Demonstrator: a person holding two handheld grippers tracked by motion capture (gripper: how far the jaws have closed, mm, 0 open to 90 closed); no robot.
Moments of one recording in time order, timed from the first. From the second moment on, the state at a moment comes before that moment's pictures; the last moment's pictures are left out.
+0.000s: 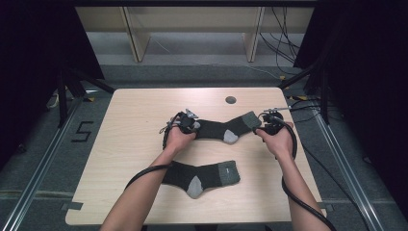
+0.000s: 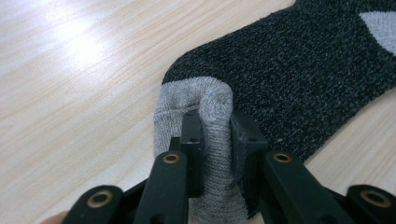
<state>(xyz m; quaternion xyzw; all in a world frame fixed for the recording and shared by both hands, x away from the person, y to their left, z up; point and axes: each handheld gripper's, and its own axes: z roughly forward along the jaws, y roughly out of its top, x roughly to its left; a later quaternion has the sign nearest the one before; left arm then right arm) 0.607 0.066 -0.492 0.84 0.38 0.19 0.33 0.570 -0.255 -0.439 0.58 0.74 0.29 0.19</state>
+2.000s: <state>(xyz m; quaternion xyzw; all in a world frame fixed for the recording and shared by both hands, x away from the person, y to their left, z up) 0.520 0.066 -0.277 0.80 0.25 0.24 0.49 0.547 -0.269 -0.437 0.58 0.73 0.31 0.20</state>
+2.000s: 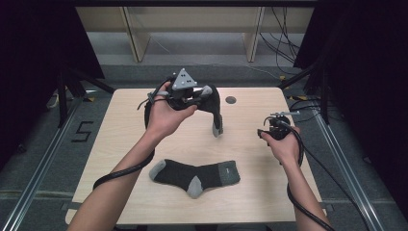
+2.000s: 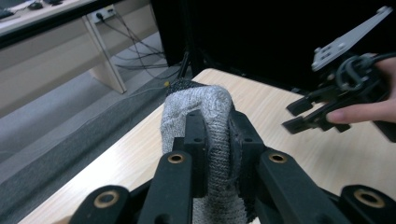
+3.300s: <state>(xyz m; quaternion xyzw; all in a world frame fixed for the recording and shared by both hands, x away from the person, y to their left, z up) 0.494 0.052 -0.247 0.80 0.21 0.22 0.52 0.528 -0.199 -0.452 0.48 0.80 0.34 0.15</state>
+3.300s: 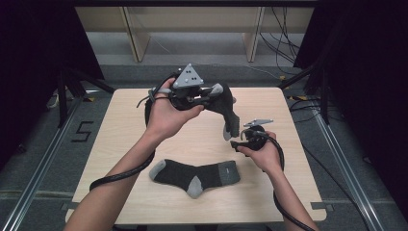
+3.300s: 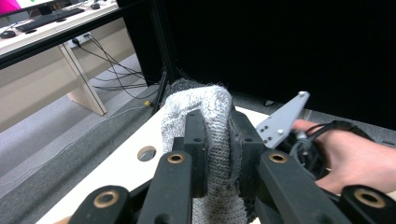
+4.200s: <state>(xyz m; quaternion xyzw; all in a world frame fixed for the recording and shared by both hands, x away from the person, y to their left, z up) 0.497 0.059 -0.246 0.80 0.22 0.22 0.51 0.528 -0.184 -0.437 0.44 0.80 0.36 0.18</state>
